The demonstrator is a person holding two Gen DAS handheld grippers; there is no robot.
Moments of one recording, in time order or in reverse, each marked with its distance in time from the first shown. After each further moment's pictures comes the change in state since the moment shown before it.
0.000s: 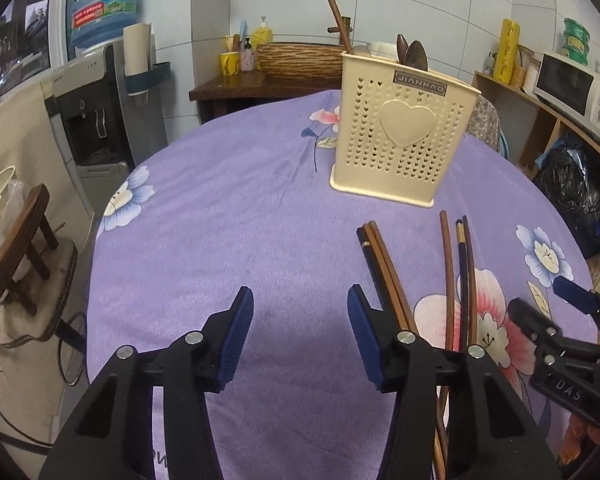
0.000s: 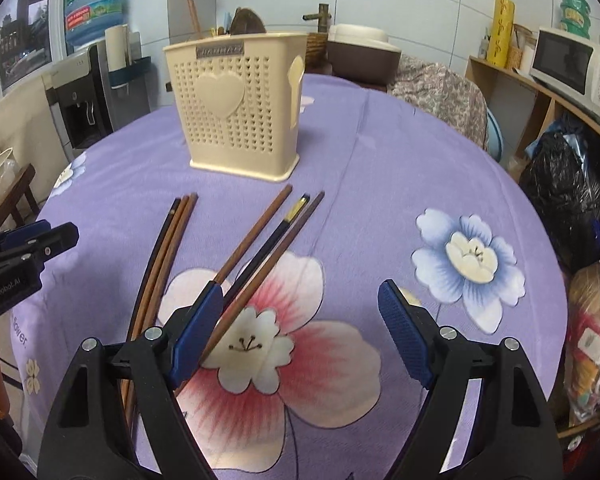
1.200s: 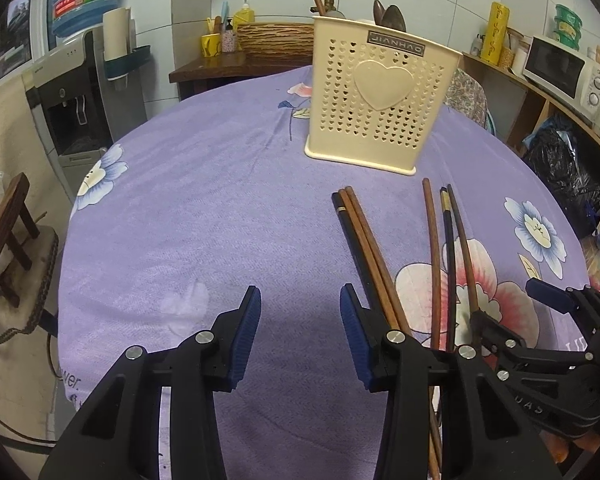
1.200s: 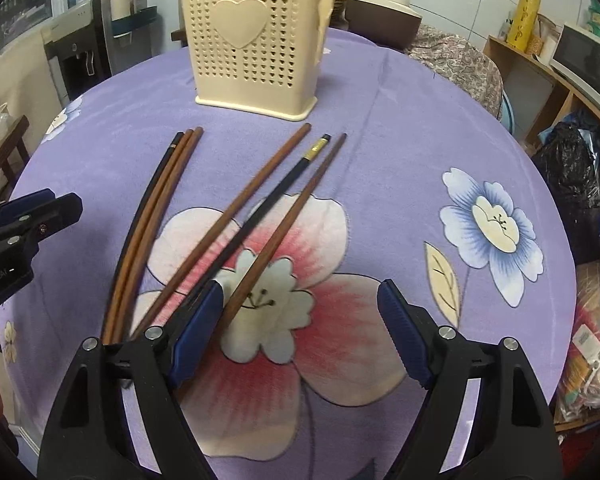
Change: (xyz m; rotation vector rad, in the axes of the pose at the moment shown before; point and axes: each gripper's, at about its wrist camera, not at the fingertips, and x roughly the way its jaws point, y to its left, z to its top) left arm 0.012 -0.016 -0.016 0.026 0.063 -0.049; right arm 0.020 0.006 -0.013 -0.055 0.151 -0.017
